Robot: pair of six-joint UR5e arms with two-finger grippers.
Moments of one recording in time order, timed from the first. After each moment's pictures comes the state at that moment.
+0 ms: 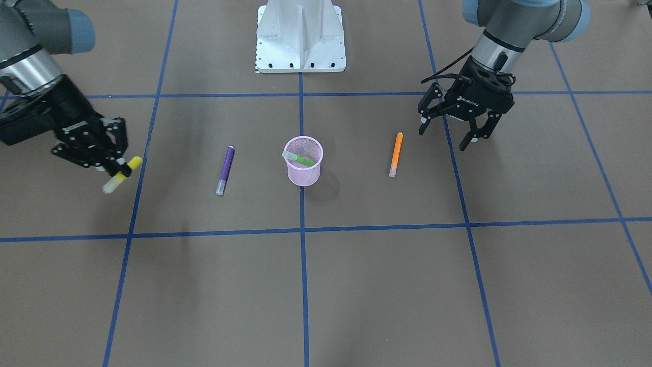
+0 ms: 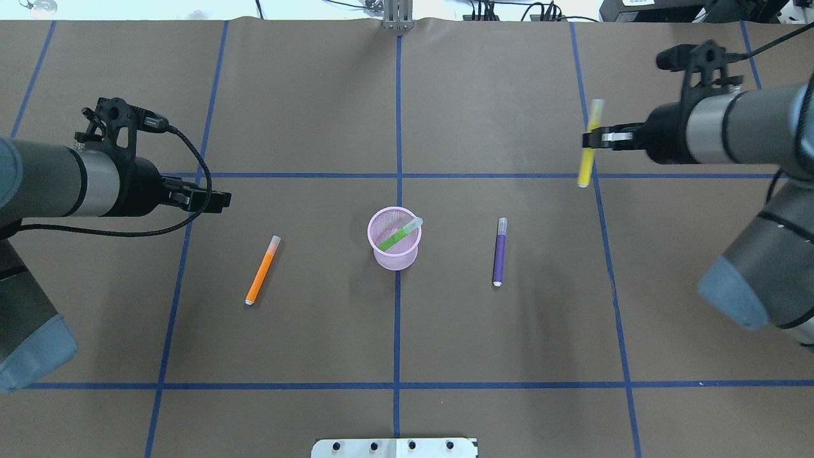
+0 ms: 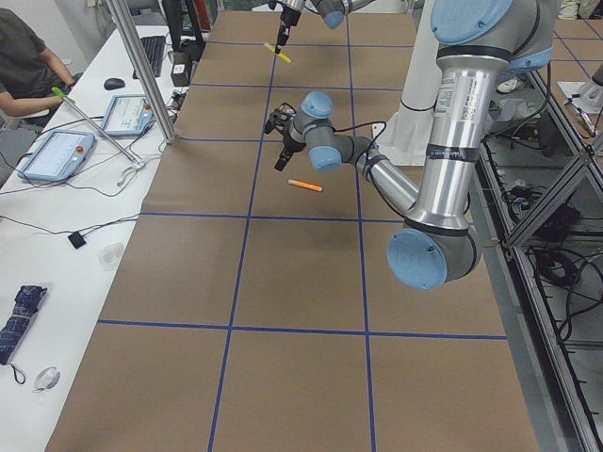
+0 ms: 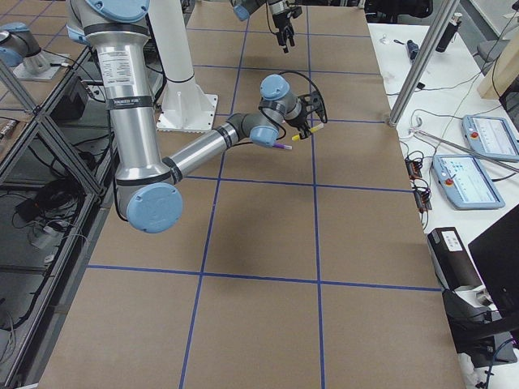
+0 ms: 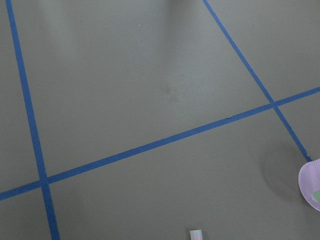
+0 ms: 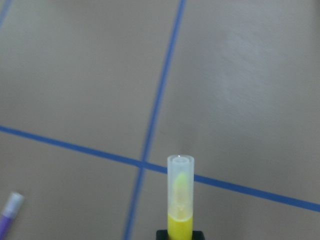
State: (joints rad) left arm -0.72 -1.72 -2.01 -2.10 -1.83 -0.87; right arm 0.81 -1.37 1.94 -0.91 1.83 1.07
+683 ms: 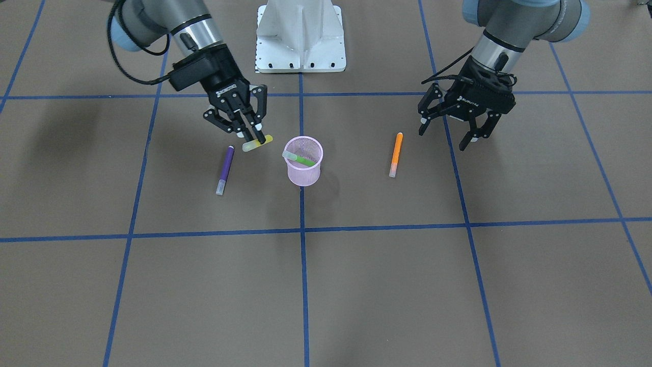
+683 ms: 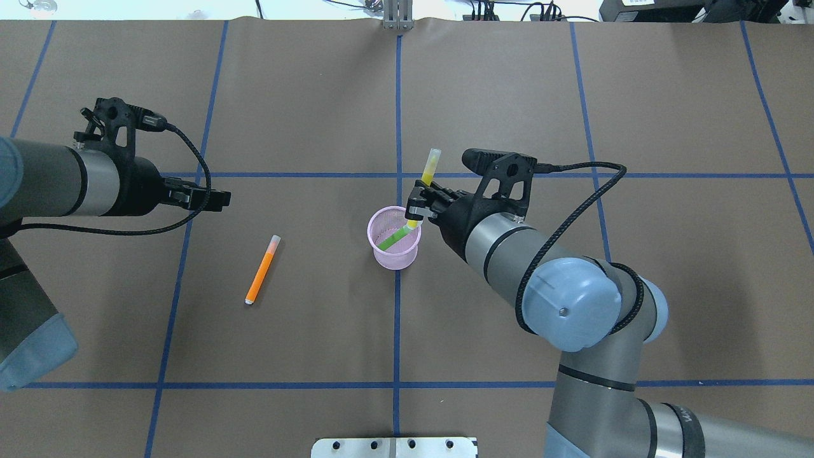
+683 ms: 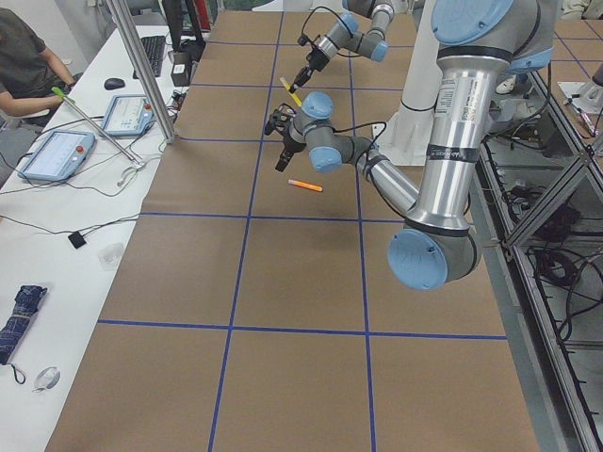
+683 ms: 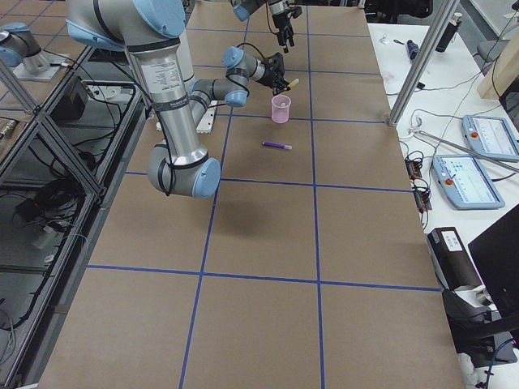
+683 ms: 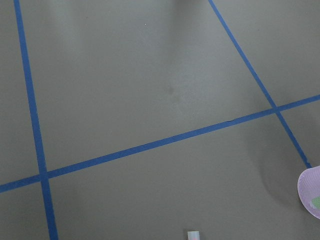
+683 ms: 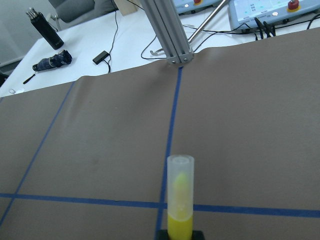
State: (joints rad) left arm -0.72 -1.72 -2.01 -2.10 -1.83 -0.88; right arm 0.33 -1.10 1.90 -1.02 1.13 1.30
